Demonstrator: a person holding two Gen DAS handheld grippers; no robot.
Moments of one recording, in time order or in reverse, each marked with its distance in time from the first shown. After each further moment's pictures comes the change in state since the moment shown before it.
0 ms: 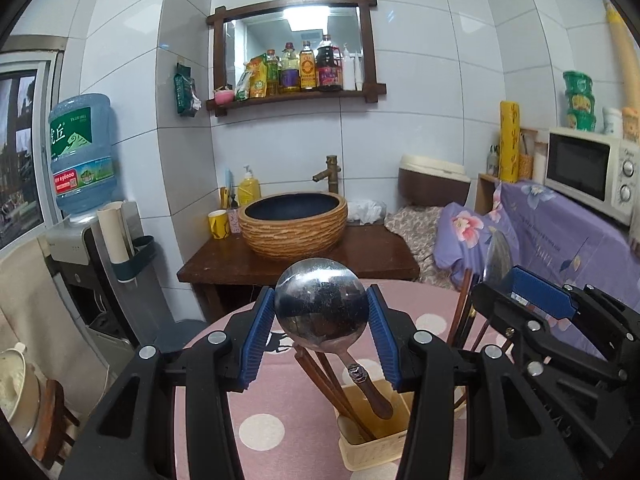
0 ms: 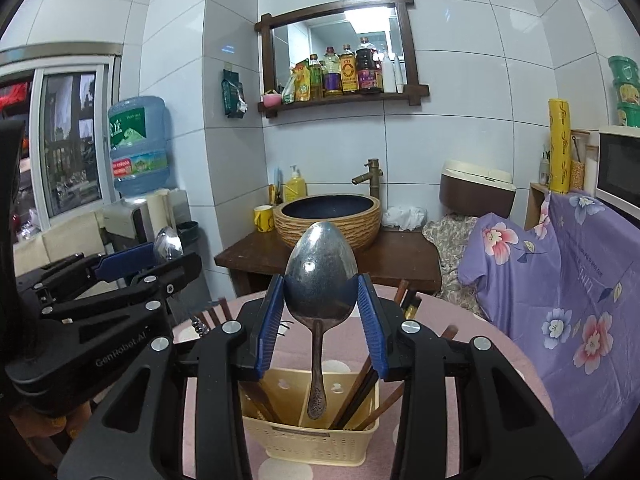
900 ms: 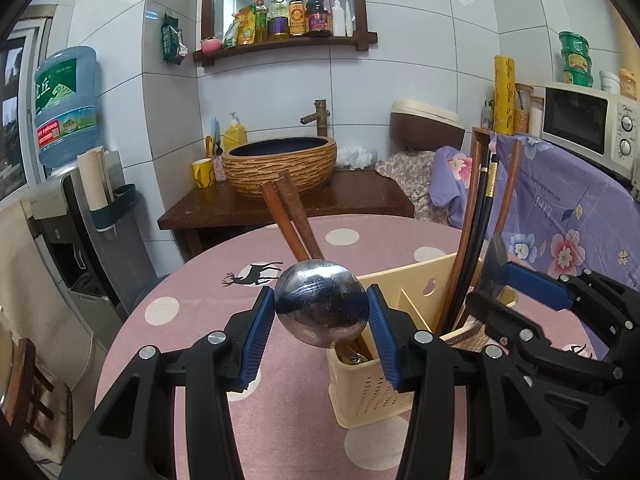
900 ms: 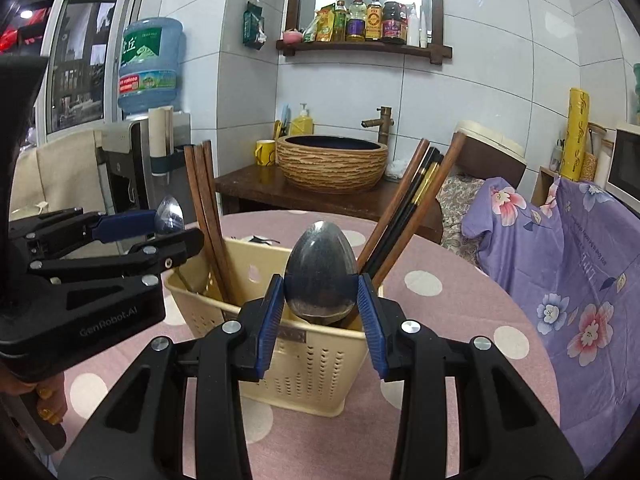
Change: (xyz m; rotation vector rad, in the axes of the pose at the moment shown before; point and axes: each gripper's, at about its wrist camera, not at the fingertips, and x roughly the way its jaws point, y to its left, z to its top) left arm 0.032 -0.001 -0.079 0.000 0.116 -0.040; right arm 0.030 -0.004 -0.101 -0.143 0.148 0.002
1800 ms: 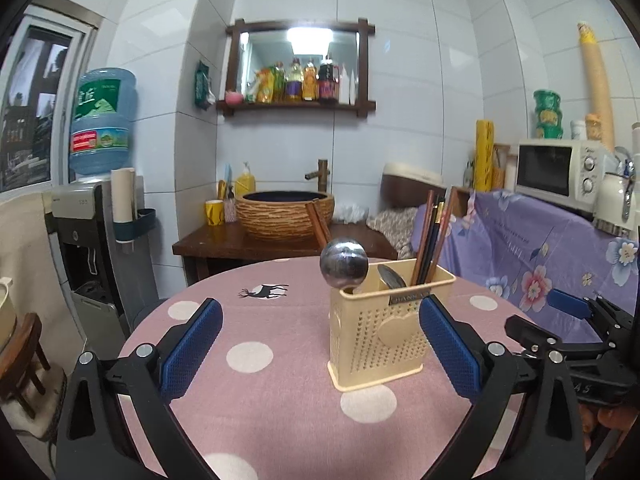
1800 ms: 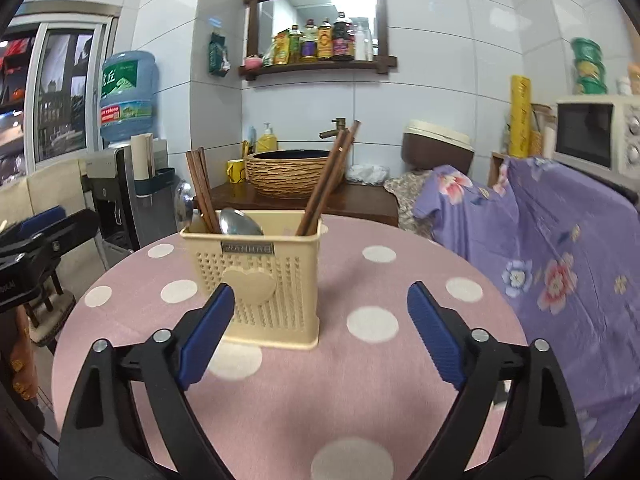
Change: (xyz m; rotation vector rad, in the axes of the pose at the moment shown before) left arm -0.120 0.017 -0.073 -0.088 -0.251 -0.044; right arm -0.121 -0.014 -0.074 0.174 -0.096 -0.072
